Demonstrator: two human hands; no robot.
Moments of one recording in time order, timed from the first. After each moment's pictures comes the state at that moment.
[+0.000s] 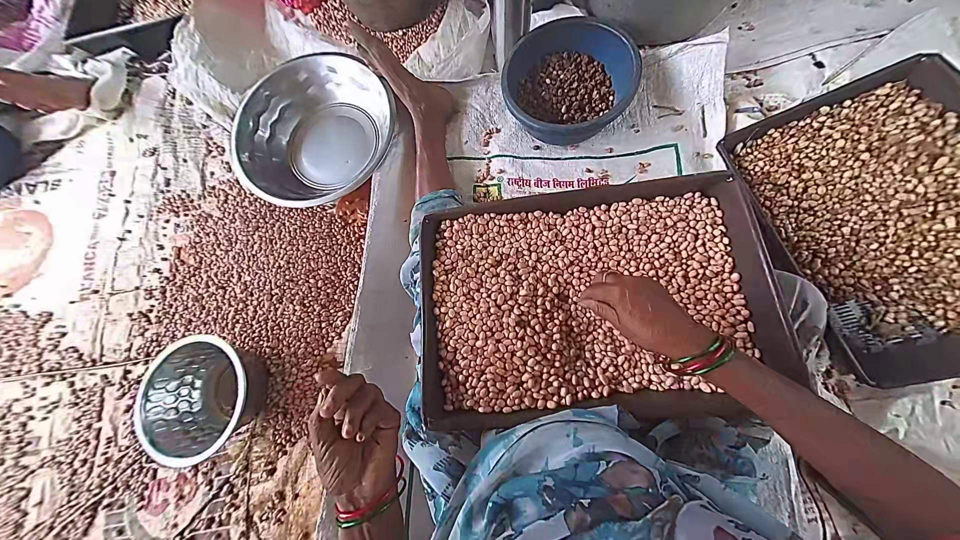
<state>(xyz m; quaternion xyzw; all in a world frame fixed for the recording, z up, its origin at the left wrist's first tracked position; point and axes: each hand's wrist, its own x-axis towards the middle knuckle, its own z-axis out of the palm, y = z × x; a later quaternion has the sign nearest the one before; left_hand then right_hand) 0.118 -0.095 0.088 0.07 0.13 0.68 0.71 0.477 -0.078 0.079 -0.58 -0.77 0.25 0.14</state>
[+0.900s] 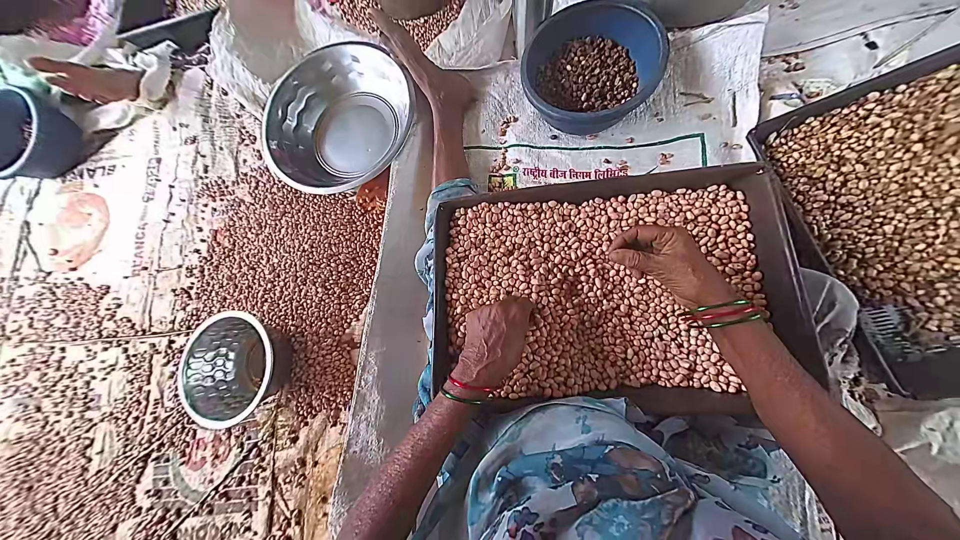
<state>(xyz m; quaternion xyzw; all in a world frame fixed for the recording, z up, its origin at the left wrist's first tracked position) 0.252 -0.045 0.099 0.82 0.51 -0.10 0.22 0.506 -0.050 0.069 -0.56 -0.52 0.46 0.44</state>
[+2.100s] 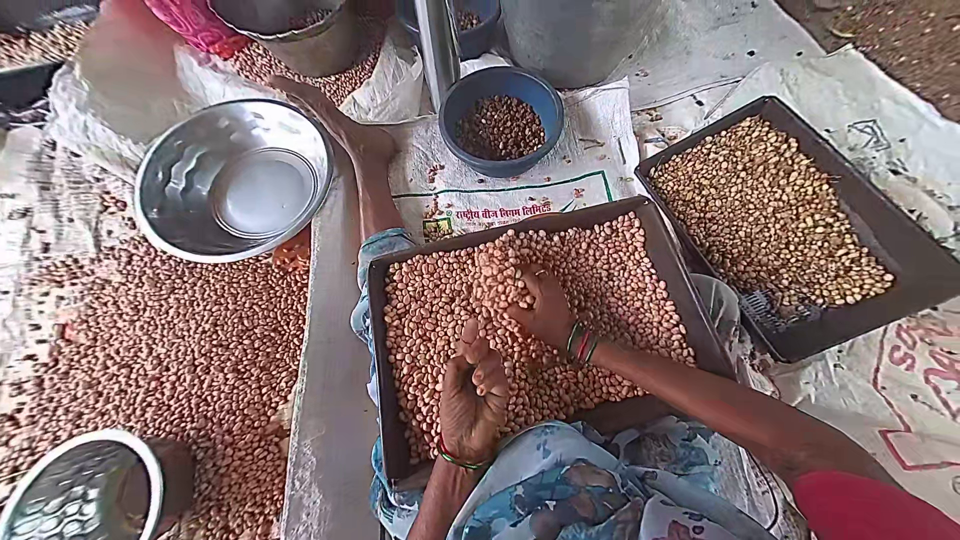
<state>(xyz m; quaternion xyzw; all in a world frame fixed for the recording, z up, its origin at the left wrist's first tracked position) 0.271 -0.067 0.066 -0.08 0.05 0.47 0.88 0.444 -0.036 0.042 -0.69 -0.59 0.30 0.31</state>
